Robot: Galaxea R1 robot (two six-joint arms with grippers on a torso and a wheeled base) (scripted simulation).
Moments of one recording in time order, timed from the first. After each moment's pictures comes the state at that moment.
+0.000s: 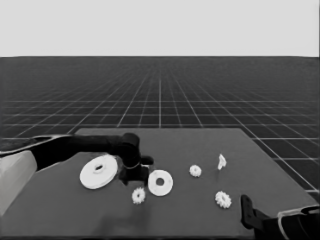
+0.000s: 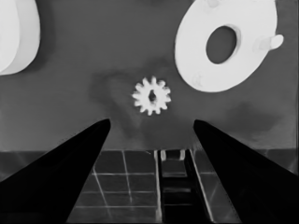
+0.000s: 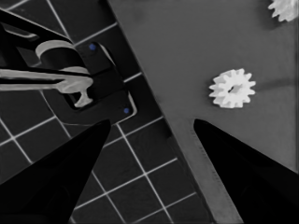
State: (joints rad) left arm 0.02 2.70 -1.11 0.22 1.57 -1.56; right arm -0.35 1.76 -0.39 -0.70 -1.18 0.32
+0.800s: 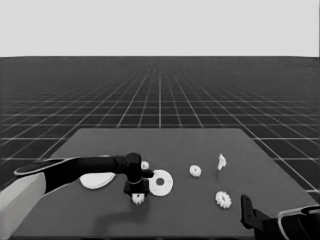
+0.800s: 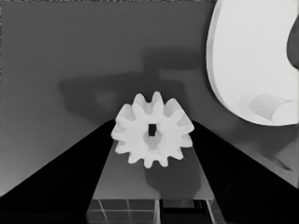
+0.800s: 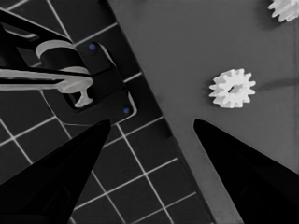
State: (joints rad) left arm 0.26 2.73 -1.27 0.43 1.52 -1.47; right arm -0.35 1.76 -0.39 -0.70 -1.18 0.32
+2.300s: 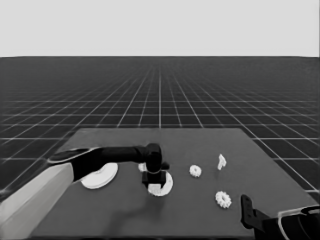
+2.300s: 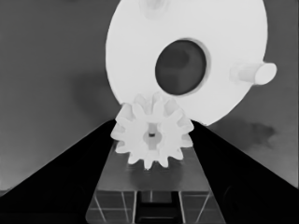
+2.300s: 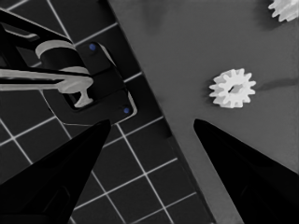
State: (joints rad) left arm 0.18 2.96 -1.48 0.35 1.54 -1.47; right arm -0.35 1.76 -0.39 -0.70 -1.18 0.32
